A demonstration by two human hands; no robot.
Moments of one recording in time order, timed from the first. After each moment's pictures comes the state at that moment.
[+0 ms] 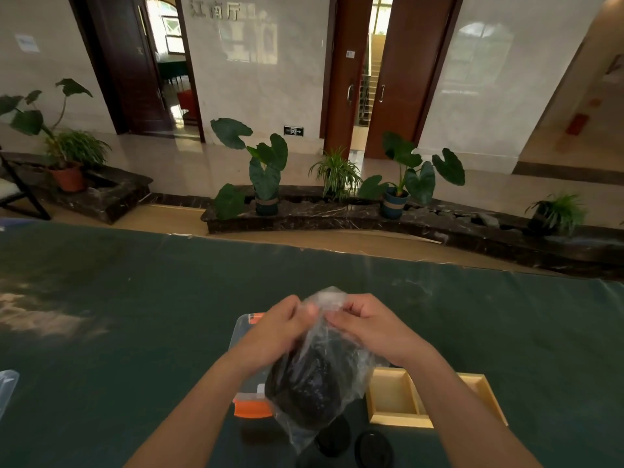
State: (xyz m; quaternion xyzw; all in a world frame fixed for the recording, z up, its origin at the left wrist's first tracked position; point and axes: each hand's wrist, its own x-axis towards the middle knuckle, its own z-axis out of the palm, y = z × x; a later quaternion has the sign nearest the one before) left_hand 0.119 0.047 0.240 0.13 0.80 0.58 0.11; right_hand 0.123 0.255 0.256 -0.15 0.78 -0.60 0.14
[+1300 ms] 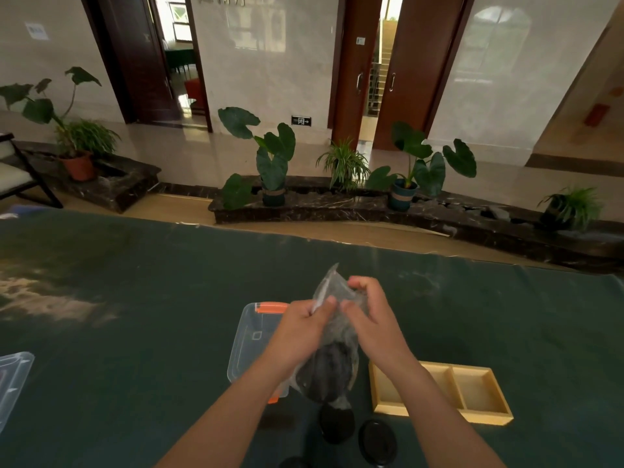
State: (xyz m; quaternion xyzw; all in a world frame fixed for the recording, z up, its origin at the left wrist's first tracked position) left_hand 0.128 0.088 0.219 0.04 0.77 0.64 0.06; right_hand 0.127 0.243 0.206 -0.02 0.83 -0.55 -0.05
